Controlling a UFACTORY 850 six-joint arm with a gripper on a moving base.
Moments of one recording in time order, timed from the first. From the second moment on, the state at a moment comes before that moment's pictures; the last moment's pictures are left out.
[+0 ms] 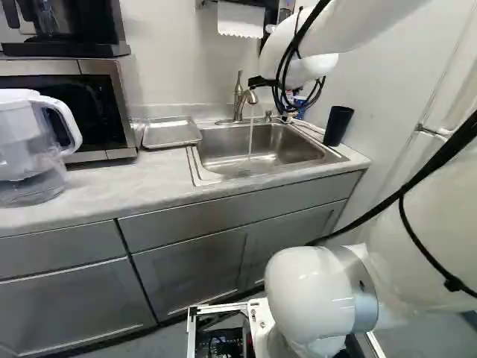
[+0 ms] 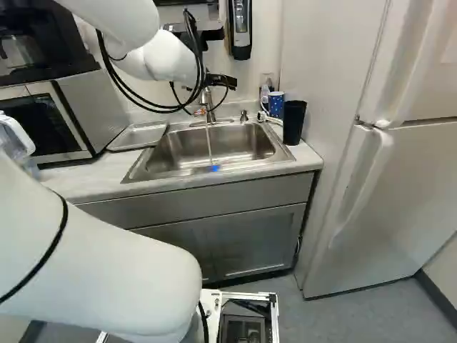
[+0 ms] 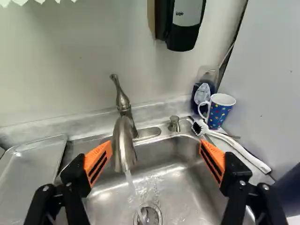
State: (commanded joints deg) arm -3.2 15.6 -46.2 1.1 8.0 0.0
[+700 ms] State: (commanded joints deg) arm -1.9 15.7 -46.1 1.1 0.5 0.0
